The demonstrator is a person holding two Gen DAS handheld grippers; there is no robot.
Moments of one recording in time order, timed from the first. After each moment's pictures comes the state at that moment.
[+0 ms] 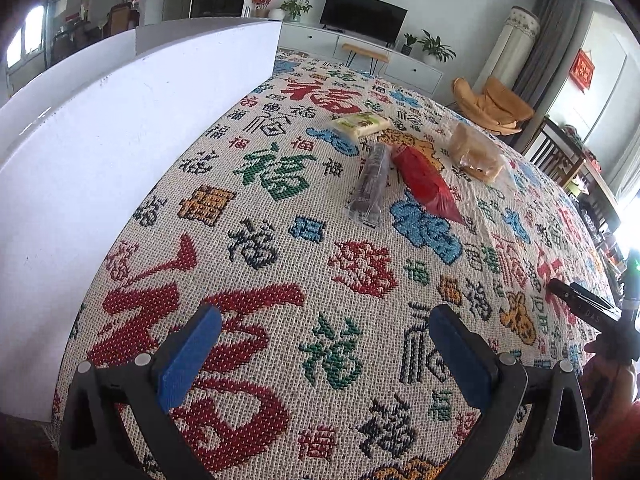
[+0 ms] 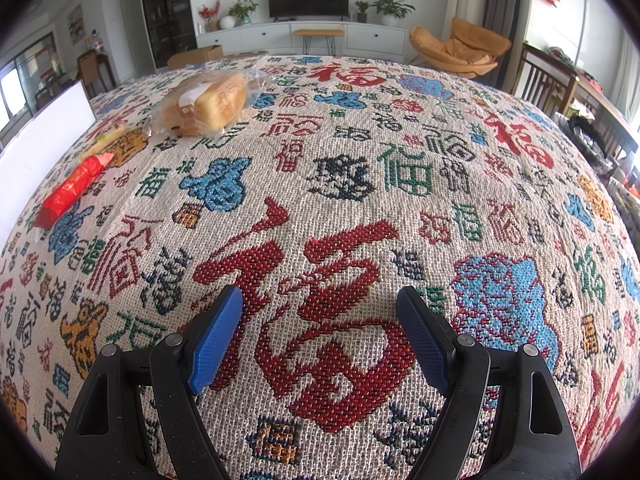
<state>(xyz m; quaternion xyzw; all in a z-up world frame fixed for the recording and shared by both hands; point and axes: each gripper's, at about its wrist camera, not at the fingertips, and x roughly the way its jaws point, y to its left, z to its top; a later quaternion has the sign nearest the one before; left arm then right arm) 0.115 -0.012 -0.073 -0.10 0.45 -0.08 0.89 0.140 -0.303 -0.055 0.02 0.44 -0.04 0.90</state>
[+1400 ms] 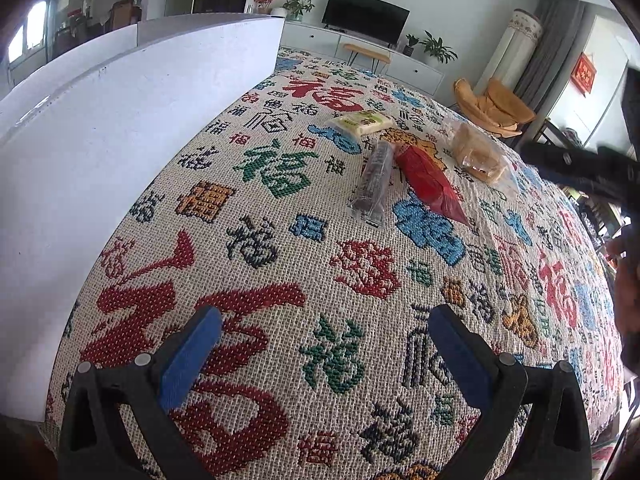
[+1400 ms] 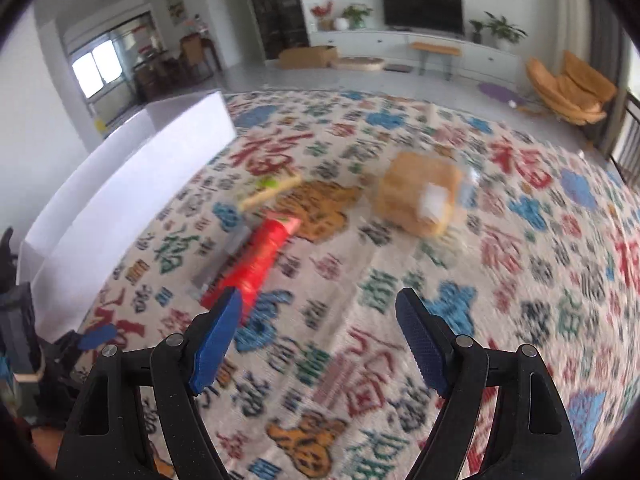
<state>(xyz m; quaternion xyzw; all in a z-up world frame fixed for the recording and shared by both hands) 0.114 -0.009 -0.075 -0.11 0.44 -0.08 0.89 0.212 -0.167 0.027 0.00 0.43 0.18 0.89</state>
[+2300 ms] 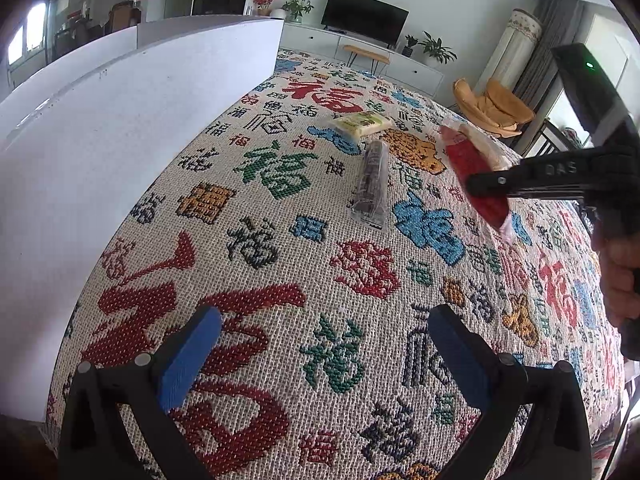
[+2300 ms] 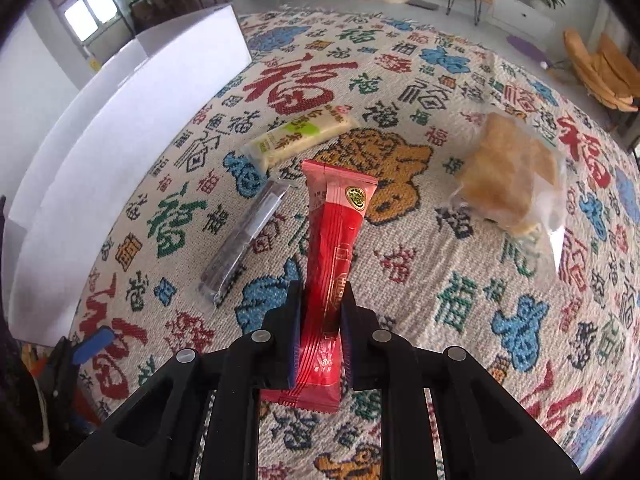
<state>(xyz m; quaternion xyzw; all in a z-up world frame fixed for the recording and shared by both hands) 0.116 -0.008 -0.076 -0.11 0.44 -0.08 0.89 0.249 -0.125 -0.006 -0.02 0.55 0.18 0.82</state>
